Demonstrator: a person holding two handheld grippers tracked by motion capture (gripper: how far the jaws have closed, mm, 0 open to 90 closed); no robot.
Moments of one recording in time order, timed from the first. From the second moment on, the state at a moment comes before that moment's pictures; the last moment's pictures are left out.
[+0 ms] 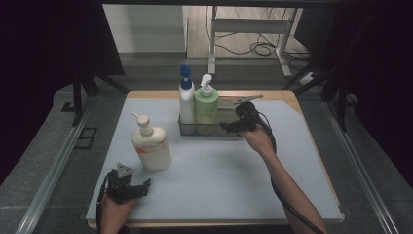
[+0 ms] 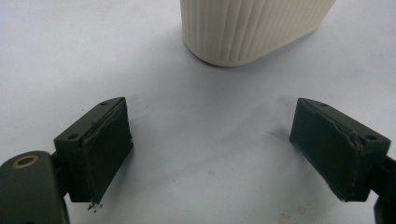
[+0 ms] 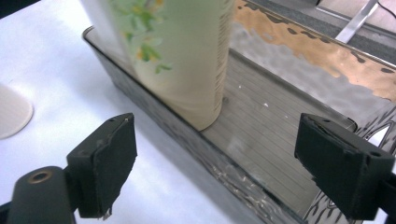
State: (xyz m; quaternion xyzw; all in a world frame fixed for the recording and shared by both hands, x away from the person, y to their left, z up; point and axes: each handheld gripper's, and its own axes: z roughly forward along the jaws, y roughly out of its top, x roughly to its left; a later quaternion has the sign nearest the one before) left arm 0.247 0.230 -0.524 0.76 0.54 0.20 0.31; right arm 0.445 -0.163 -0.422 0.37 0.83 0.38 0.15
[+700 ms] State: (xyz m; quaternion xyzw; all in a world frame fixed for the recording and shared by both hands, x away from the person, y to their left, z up) left arm 0.247 0.230 -0.524 0.76 0.54 0.20 0.31; right arm 0.398 -0.169 -0.418 0.32 0.86 0.37 0.16
